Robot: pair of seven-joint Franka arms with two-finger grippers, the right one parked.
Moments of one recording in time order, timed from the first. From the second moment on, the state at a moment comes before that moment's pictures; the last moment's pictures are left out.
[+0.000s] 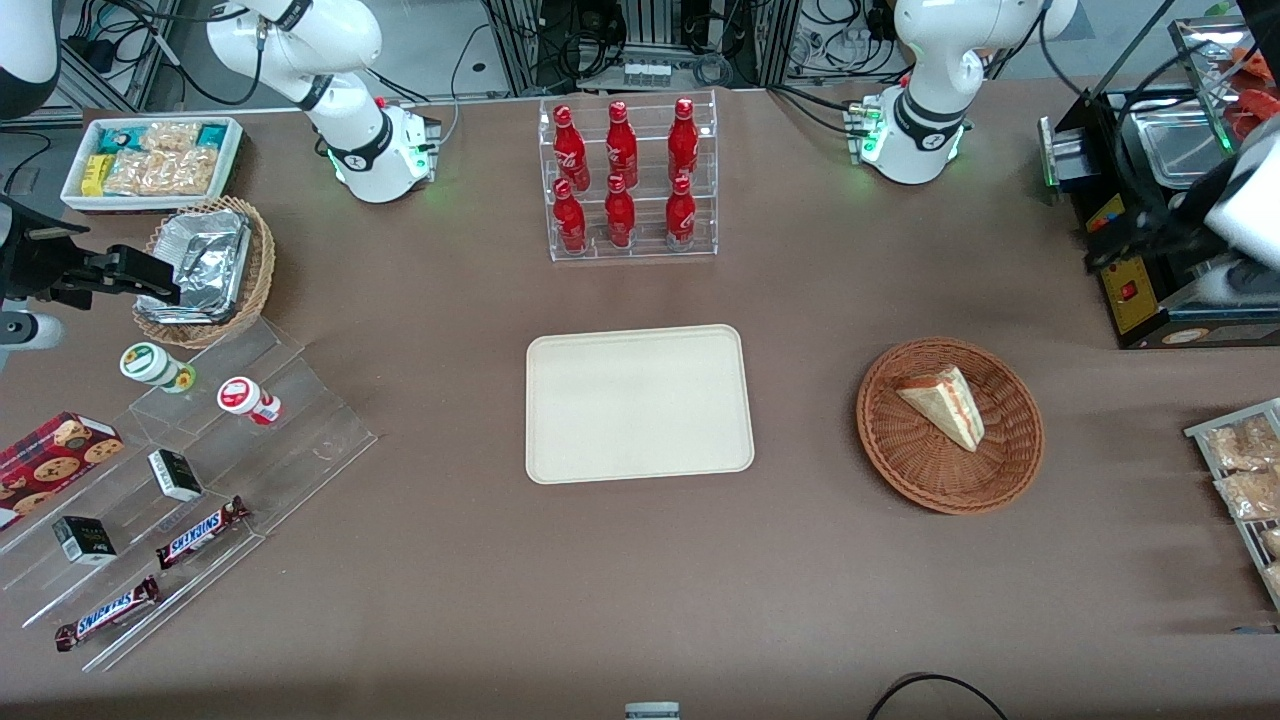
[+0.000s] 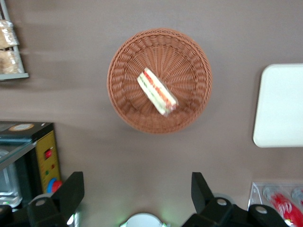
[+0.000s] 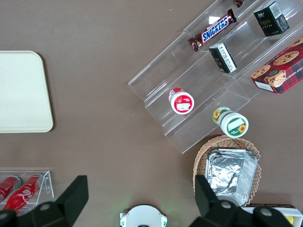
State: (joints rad) arm -0.01 0.02 -0.02 -1.60 0.00 1.51 -0.08
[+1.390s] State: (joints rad) arm -0.08 0.11 -0.05 -2.28 0.00 2.35 -0.88
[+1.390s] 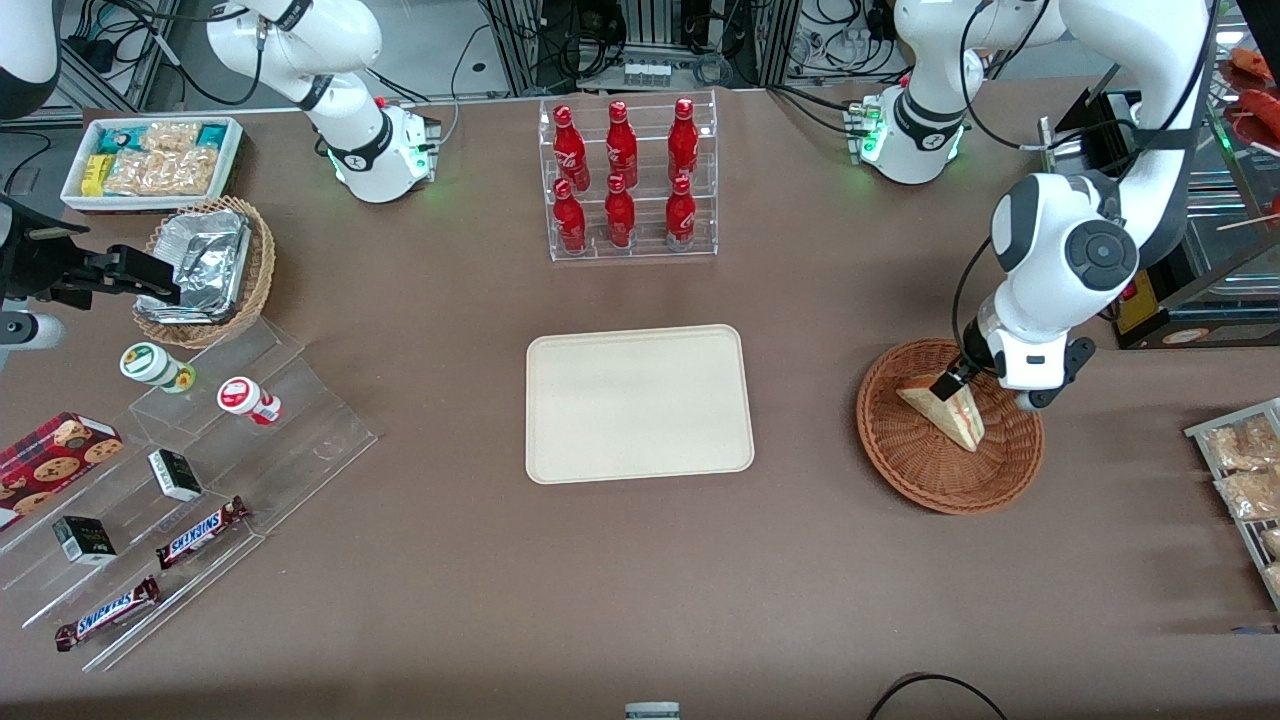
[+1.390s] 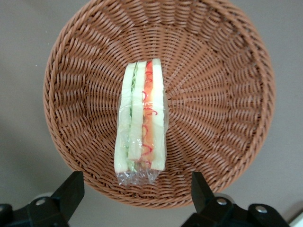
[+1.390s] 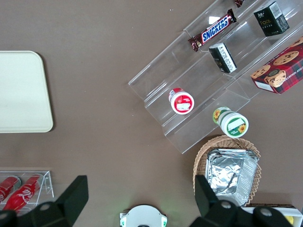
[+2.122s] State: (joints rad) arm -0.07 0.22 -0.04 -2.28 0.00 2.45 -0.88
